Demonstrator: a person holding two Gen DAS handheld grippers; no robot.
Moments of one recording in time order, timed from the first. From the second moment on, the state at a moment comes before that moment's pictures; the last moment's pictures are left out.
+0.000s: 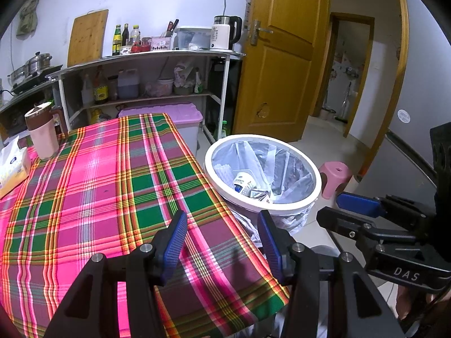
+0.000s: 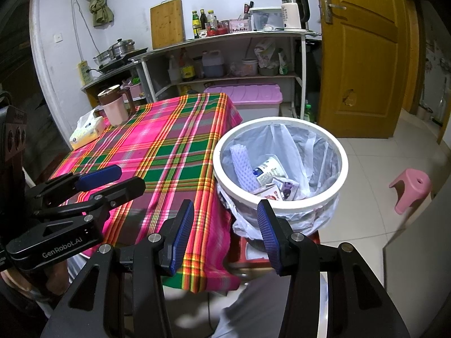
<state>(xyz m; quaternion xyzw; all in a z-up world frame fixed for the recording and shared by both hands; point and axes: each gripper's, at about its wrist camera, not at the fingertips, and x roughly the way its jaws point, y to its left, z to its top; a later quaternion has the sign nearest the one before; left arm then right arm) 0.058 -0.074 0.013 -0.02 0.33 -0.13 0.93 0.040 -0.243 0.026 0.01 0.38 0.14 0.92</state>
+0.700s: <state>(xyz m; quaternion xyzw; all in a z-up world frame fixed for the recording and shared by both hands) 0.056 -0.072 0.013 -0.02 0.33 -0.13 0.93 0.039 -0.242 0.026 0.01 0.38 0.14 0.92</state>
